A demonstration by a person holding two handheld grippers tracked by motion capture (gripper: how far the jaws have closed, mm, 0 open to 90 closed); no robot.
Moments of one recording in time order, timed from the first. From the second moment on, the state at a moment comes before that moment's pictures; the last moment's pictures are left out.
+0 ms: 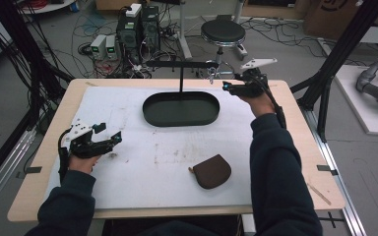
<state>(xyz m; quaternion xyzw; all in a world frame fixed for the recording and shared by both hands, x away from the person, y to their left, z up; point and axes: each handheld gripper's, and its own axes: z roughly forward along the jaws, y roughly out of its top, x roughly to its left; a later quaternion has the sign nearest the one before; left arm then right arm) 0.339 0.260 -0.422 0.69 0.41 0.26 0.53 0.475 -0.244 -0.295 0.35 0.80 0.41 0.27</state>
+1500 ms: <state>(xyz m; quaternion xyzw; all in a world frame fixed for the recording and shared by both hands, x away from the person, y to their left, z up) 0.337 0.256 -0.419 0.69 0.41 0.27 0.53 0.306 -0.235 -0.403 0.18 0.89 0.39 0.17</state>
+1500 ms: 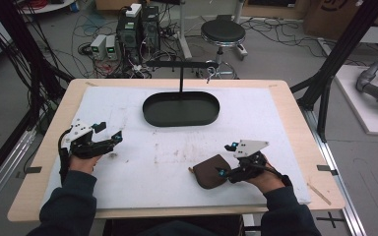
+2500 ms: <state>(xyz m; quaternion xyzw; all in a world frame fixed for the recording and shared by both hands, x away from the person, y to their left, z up) 0.337 0.257 -0.419 0.69 0.42 0.27 0.53 0.342 -0.251 -0.423 0.30 0.88 0.36 0.11</state>
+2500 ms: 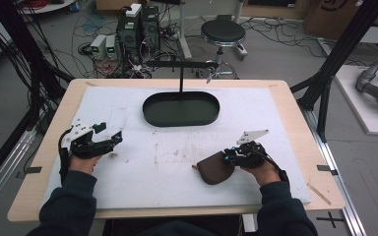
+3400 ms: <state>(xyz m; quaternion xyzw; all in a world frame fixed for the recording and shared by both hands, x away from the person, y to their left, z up) 0.338 0.256 -0.420 0.69 0.42 0.26 0.53 0.324 -0.191 -0.424 0.13 0.92 0.34 0.17</state>
